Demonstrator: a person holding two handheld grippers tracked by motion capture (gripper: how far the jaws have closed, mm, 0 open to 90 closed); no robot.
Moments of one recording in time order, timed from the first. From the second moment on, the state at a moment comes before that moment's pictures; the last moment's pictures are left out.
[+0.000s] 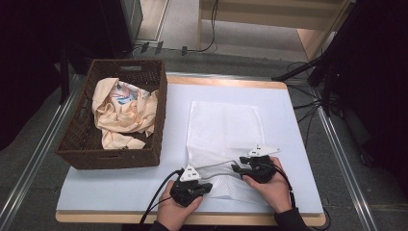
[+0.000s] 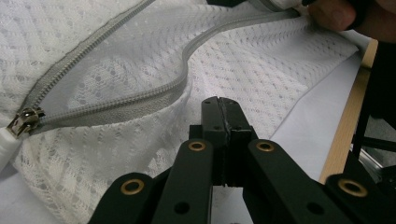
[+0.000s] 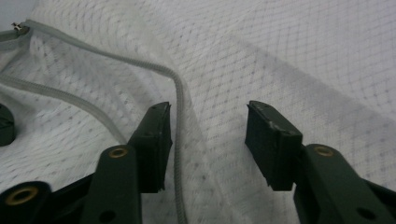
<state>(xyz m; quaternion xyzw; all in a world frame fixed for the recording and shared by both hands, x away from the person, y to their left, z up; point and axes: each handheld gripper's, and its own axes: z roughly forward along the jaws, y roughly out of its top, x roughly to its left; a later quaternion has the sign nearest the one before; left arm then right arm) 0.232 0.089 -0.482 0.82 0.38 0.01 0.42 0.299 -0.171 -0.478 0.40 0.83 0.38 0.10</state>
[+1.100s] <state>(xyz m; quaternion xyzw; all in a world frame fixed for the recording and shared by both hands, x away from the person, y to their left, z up) 0.231 0.089 -0.482 0.82 0.38 0.01 0.42 0.281 -0.187 -0.435 0.41 0.76 0.48 0.15</state>
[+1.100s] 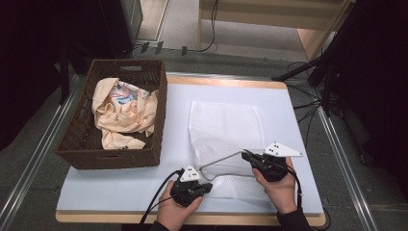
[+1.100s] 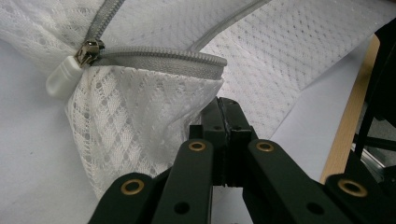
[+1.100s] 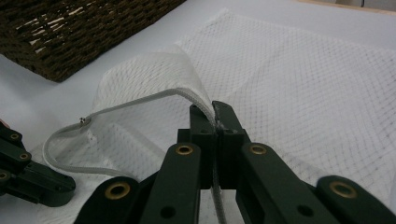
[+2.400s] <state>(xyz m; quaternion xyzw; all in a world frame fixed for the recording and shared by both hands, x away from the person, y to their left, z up) 0.268 0.127 -0.385 0.78 0.37 0.08 0.50 0.288 -0.191 -0.453 0.42 0.76 0.47 0.13</state>
